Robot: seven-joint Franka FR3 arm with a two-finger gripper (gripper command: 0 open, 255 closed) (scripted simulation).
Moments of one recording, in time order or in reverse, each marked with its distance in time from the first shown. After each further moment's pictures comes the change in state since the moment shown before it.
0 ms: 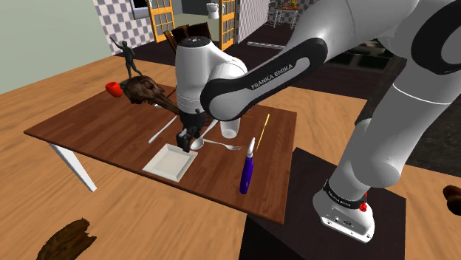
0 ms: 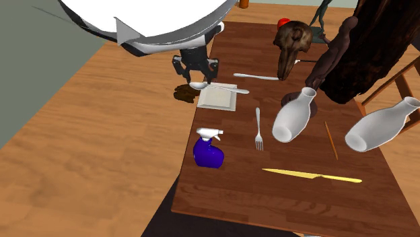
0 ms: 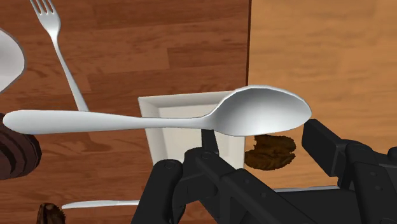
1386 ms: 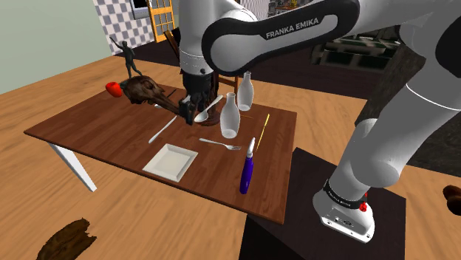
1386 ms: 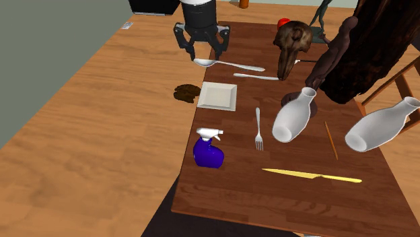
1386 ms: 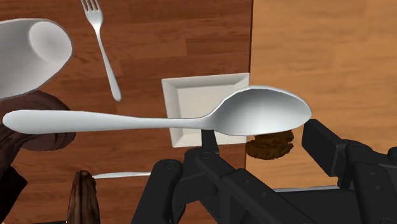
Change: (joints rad) arm -0.018 -0.122 -0.040 0.132 0.065 -0.242 -0.099
